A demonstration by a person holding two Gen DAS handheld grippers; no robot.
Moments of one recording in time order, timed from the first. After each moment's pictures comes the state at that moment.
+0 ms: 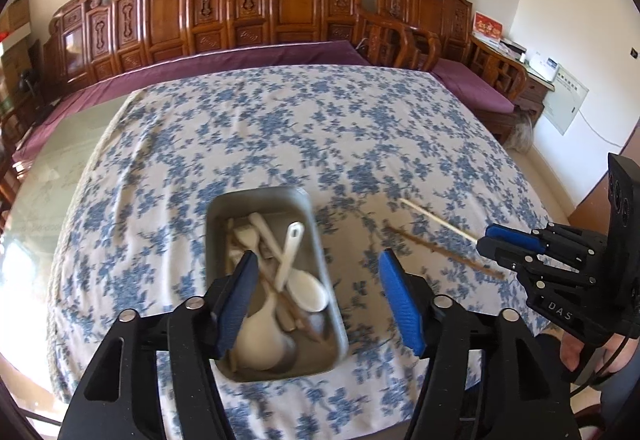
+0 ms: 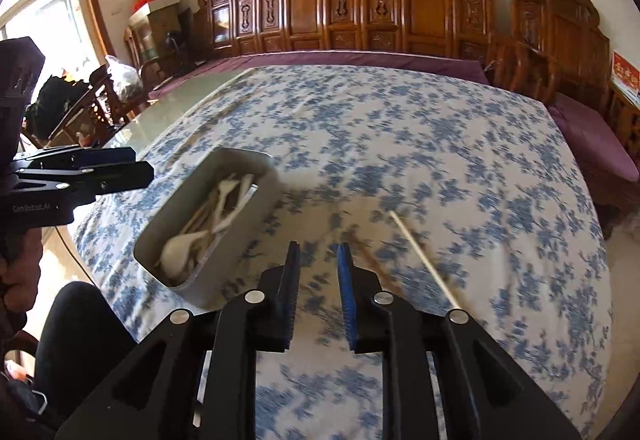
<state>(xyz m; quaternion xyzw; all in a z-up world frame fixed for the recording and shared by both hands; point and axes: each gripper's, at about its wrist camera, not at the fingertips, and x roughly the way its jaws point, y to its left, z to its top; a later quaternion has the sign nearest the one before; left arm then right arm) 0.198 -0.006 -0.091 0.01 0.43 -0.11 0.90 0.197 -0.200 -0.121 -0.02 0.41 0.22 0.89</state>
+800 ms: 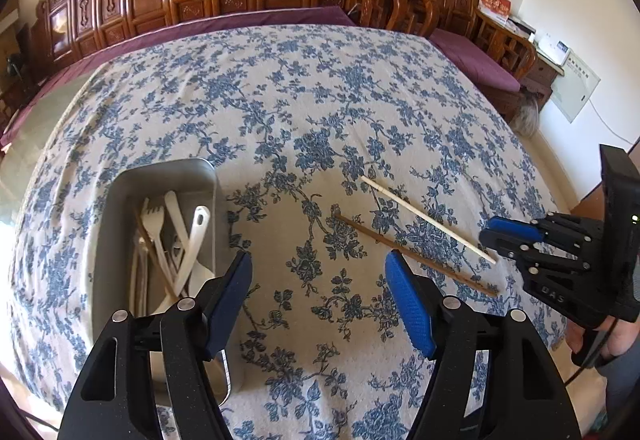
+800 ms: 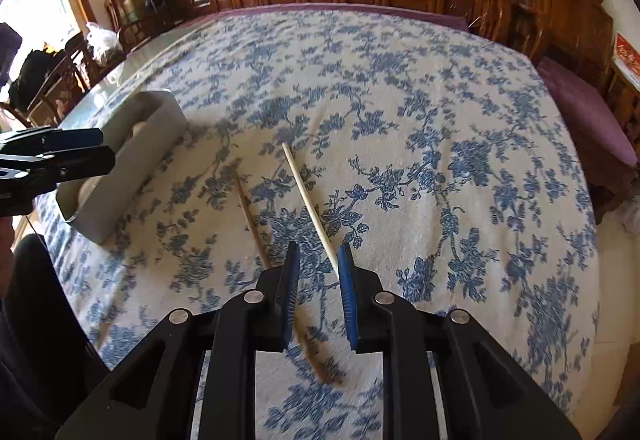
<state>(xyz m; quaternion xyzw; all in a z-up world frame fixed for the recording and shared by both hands) 0.235 -0.091 -0.151 0.00 0.48 -0.10 0.87 0.249 -0.285 -0.195 -0.06 0.47 0.21 0.85</state>
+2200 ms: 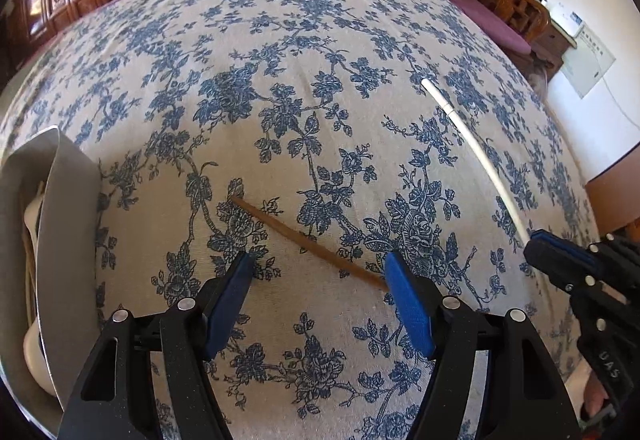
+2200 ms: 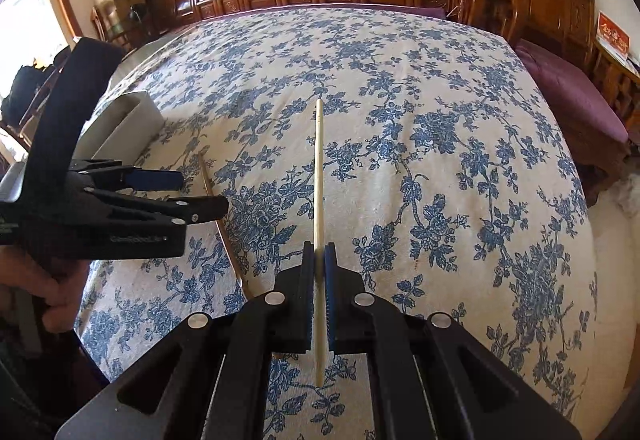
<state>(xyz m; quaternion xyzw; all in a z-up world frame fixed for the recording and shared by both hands) 0.281 -0.174 -0.234 0.01 0.54 -0.10 0.83 0.236 -0.322 -0.205 -0.03 0.47 0.19 0.86</state>
